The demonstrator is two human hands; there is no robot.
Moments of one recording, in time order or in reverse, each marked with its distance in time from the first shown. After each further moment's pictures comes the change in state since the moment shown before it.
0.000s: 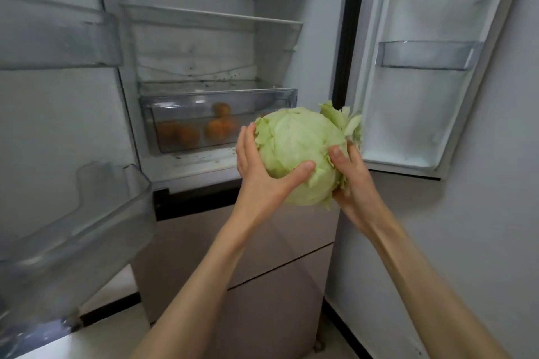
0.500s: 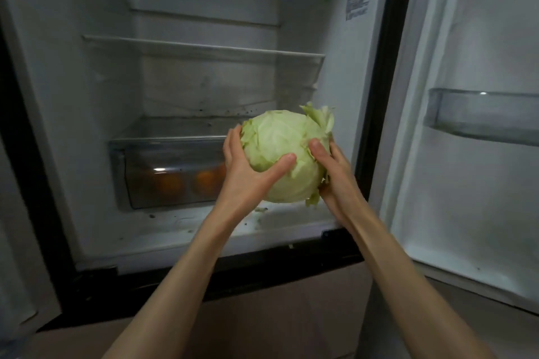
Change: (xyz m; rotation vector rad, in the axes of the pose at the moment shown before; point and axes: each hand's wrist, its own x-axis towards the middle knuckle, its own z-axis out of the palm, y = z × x) left_hand 0.215 -0.056 0.053 0.095 0.181 -0.053; right_hand 0.249 0.014 -0.064 -0.011 -0.151 -0.006
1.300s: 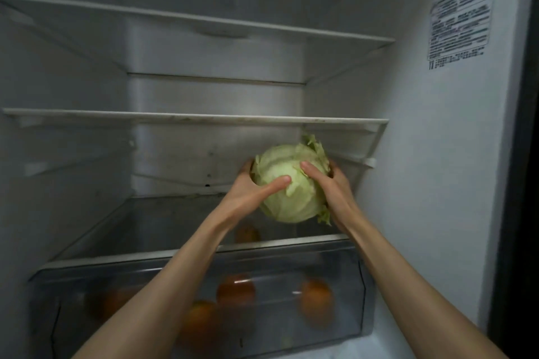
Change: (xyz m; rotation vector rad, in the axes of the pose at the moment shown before) left_hand 0.283 -0.085 -0.021 0.010 -0.114 -0.003; right_hand 0.297 0.050 0.010 -0.185 0.120 -0.094
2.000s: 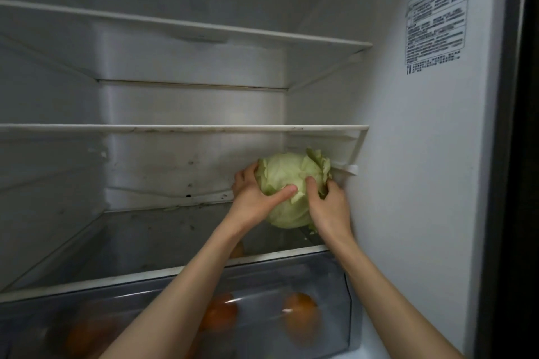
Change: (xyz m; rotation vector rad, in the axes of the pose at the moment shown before) left_hand 0.034 -0.013 0.041 0.319 0.110 0.043; right_hand 0.005 0.026 -0.016 -0.470 0.313 -0.070
